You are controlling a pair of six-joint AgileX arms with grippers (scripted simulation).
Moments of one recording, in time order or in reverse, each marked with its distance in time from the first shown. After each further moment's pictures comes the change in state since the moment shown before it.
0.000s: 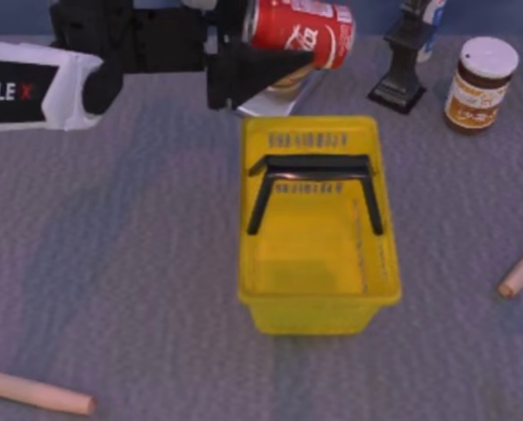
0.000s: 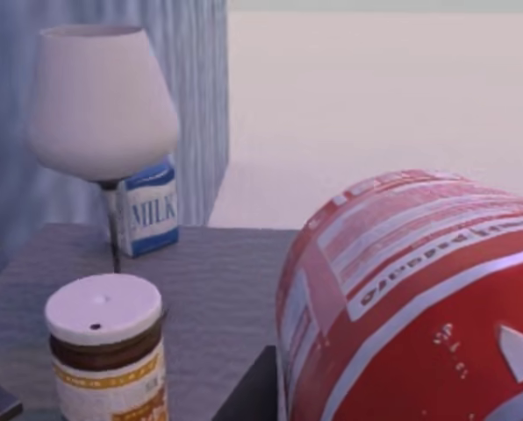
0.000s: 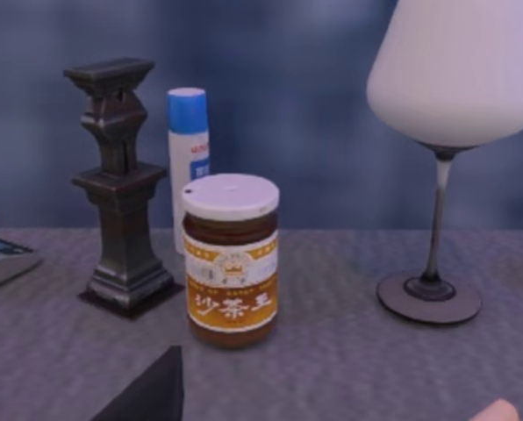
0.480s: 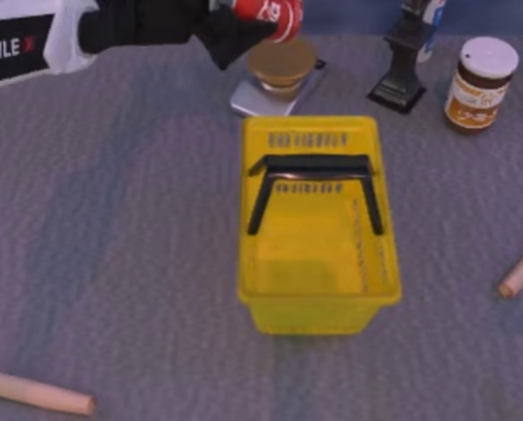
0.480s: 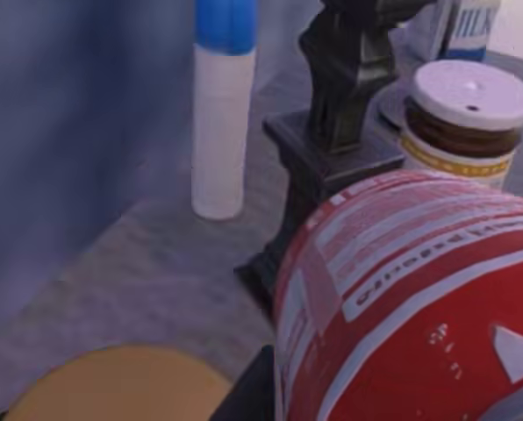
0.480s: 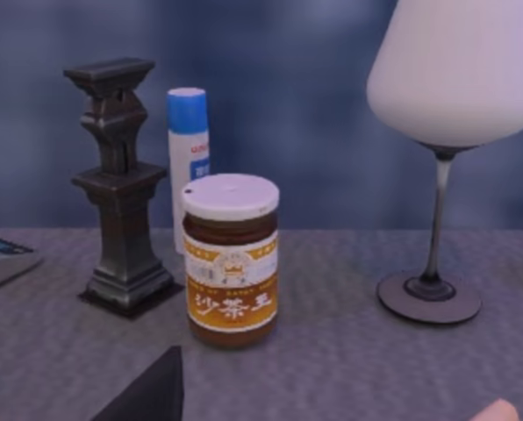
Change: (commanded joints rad) left arm 0.062 0.176 0.351 -0.564 -0.351 0.212; right arm 0.000 0.000 0.000 0.000 0.000 0.000
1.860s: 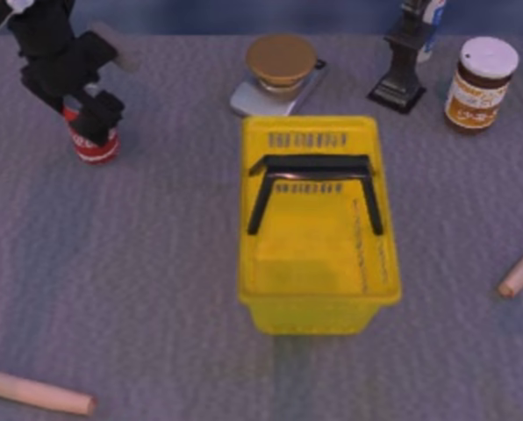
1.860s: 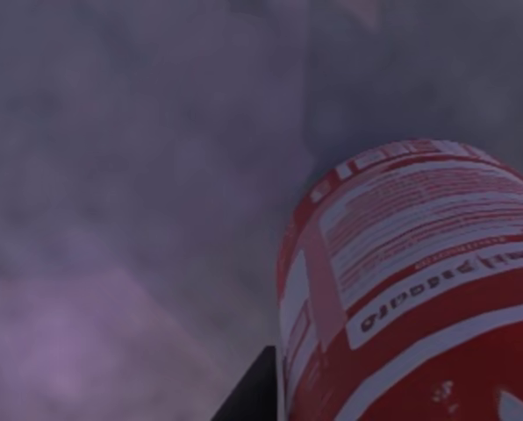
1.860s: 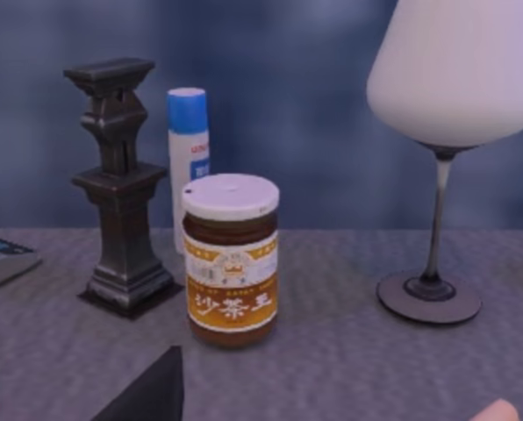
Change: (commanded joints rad) left arm 0.145 0.343 0.697 -1.395 -0.818 0.440; right arm 0.000 0.000 0.000 0.000 0.000 0.000
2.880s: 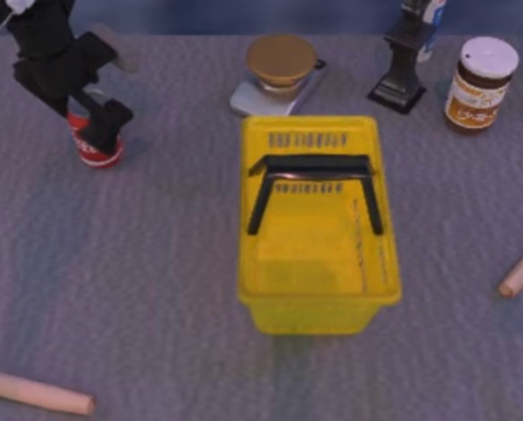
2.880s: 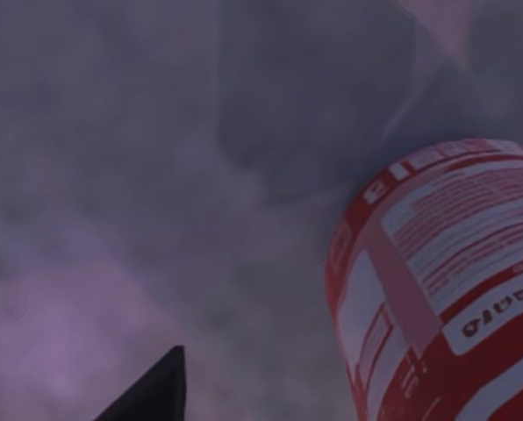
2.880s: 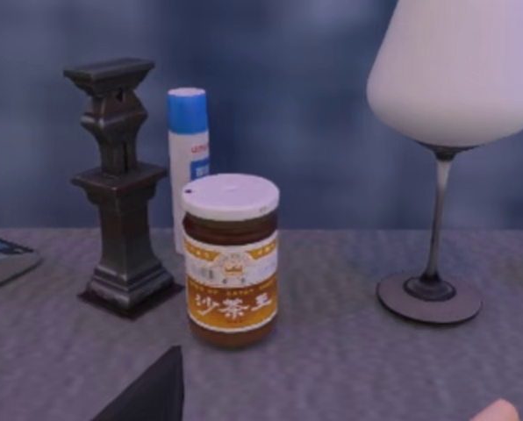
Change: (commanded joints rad) left arm 0.000 0.000 0.000 0.000 0.000 0.000; right arm 0.000 0.000 0.000 0.000 0.000 0.000
